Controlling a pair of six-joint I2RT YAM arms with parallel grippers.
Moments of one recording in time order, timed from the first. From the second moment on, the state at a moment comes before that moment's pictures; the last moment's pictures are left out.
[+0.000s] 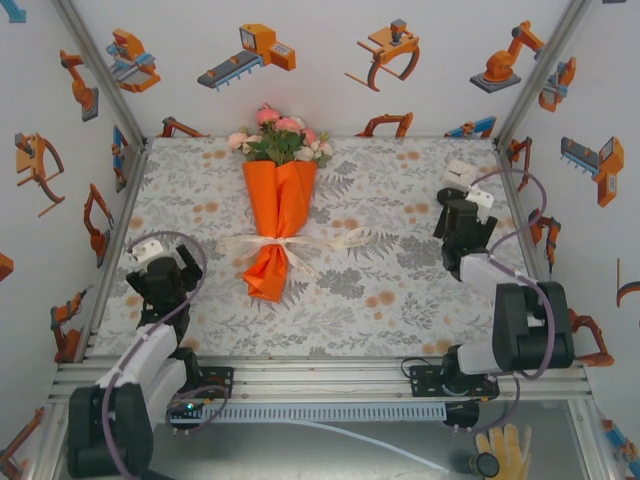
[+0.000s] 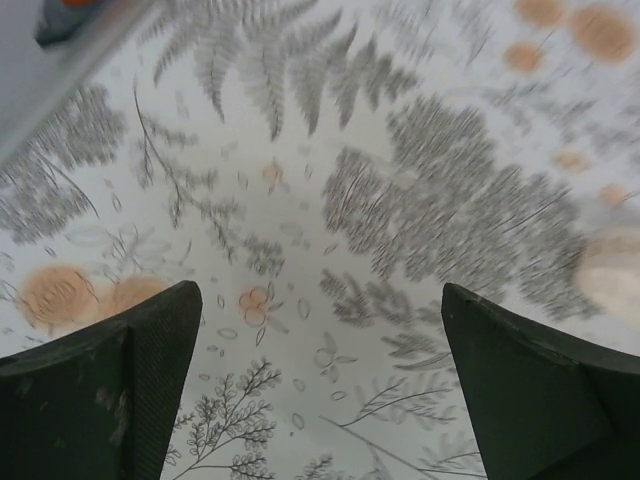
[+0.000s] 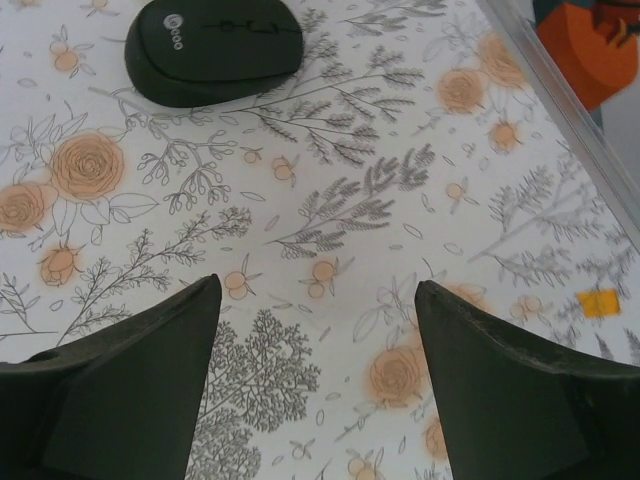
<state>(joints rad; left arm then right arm) 0.02 0.92 0.12 0.33 -0.41 -0.27 0.06 1.43 0.60 0.26 0.47 0.19</state>
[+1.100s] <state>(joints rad) -0.05 1.55 0.39 0.77 -0.16 -0.07 0.00 1.54 0.37 0.77 0.19 0.05</state>
